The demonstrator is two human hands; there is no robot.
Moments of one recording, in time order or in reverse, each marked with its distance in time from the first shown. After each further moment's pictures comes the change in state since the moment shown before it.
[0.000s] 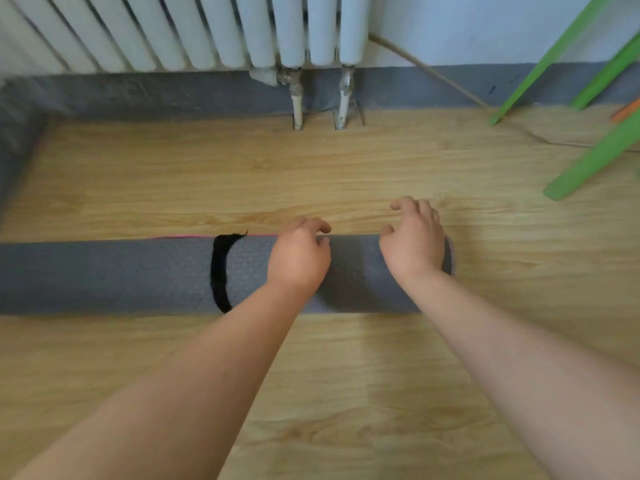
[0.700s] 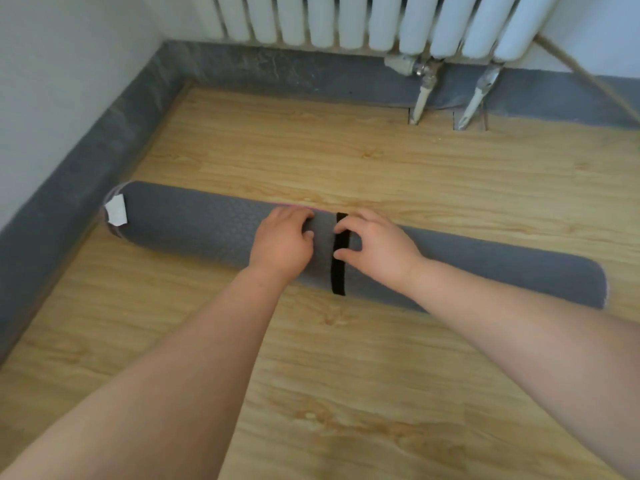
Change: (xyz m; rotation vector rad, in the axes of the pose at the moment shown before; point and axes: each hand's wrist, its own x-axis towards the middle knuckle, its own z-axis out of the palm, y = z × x) left_hand -0.015 -0.175 -0.095 0.244 0.125 -0.065; right_hand -0.063 -0.160 0.080 0.040 -0.558 -0.693
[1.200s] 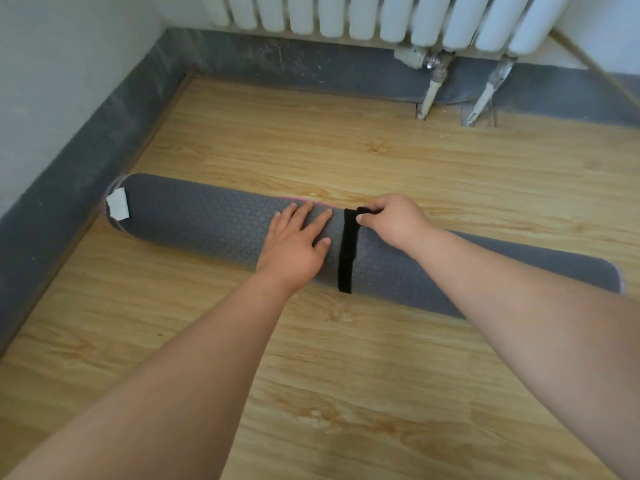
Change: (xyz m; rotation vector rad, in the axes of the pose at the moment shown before) left_hand -0.012 -0.008 0.011 0.100 -0.190 0.027; right_hand 0.038 0.013 -0.006 0.278 -0.005 0.424
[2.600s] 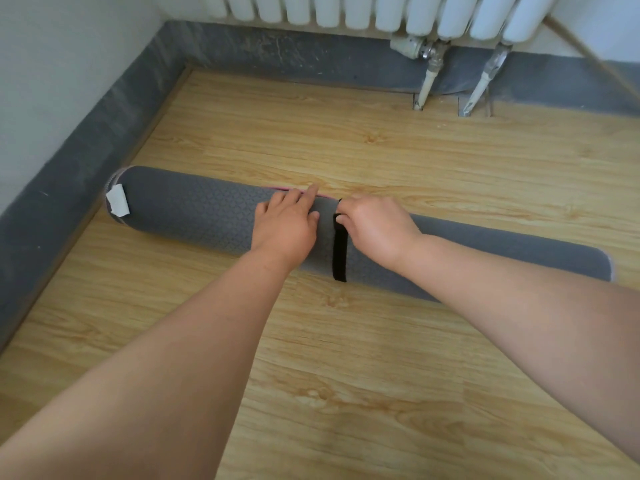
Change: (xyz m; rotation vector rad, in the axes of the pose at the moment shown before) left_hand -0.002 0.011 -0.017 0.116 0.107 -0.066; right_hand -0.045 -0.007 0.010 -0.608 0.148 -0.679
